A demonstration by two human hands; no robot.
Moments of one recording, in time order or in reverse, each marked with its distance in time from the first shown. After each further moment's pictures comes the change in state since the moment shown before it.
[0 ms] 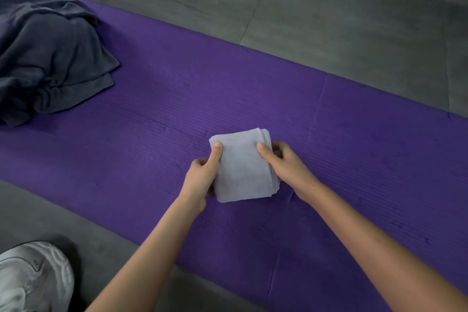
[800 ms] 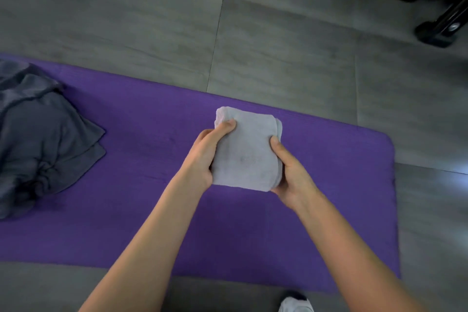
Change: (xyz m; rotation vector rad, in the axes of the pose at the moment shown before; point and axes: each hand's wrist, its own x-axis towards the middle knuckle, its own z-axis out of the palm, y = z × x) left_hand -0.047 0.256 -0.029 -0.180 -0.512 -0.131; right_hand -0.059 -0.214 -0.046 0.836 0.168 0.336
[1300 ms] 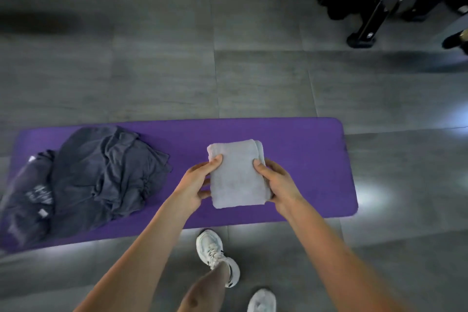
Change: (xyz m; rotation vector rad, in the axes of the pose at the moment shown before) left_hand -0.351 0.171 -0.031 0.250 -0.009 -0.128; right_hand -0.346 -0.098 0.185 0.002 0.216 -0.041
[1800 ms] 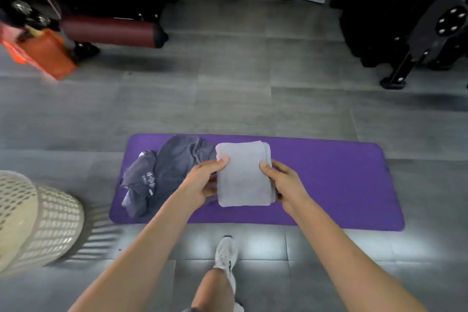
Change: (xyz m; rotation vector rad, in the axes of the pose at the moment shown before) left_hand -0.279 0.012 -0.253 -0.044 0.041 0.180; right_hand -0.256 0.048 0.262 -0.062 -0.021 -0.190
